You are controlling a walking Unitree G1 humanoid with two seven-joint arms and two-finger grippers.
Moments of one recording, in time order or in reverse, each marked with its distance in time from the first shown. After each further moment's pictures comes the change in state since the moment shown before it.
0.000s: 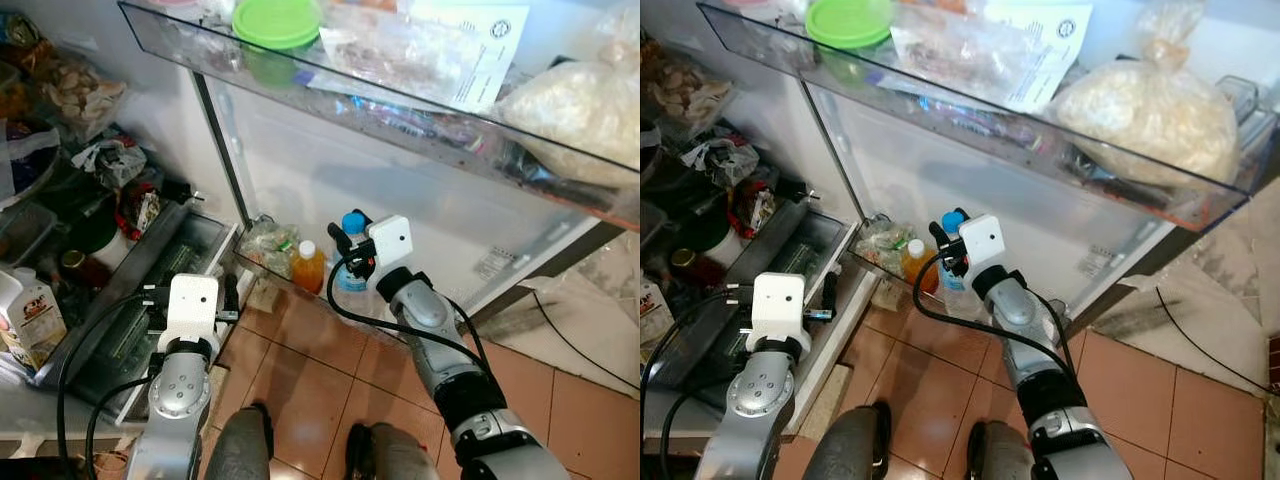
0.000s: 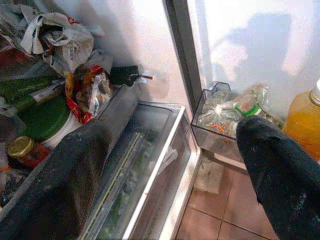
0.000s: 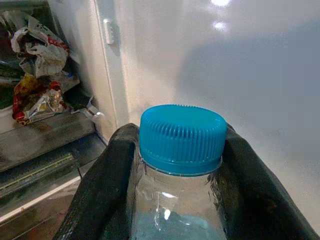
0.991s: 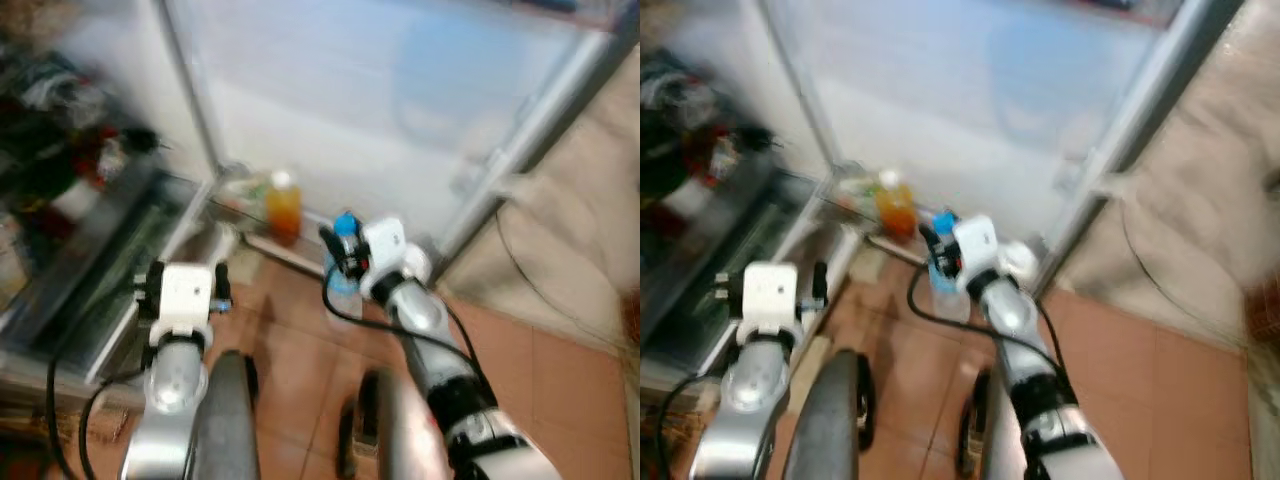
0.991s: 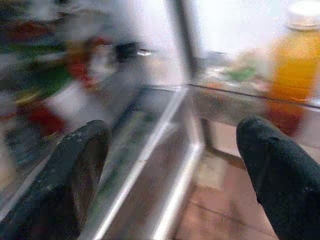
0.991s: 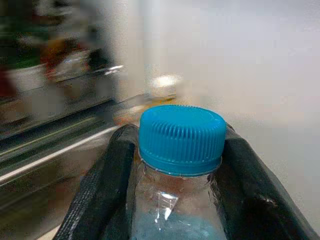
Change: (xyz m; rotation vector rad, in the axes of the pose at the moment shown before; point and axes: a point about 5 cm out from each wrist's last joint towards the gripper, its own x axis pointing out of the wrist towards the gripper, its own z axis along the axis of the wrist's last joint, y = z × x) left arm 0.006 0.008 0.019 0.002 -0.089 0.073; right arm 0.006 0.010 0.003 0.044 -0.018 0.067
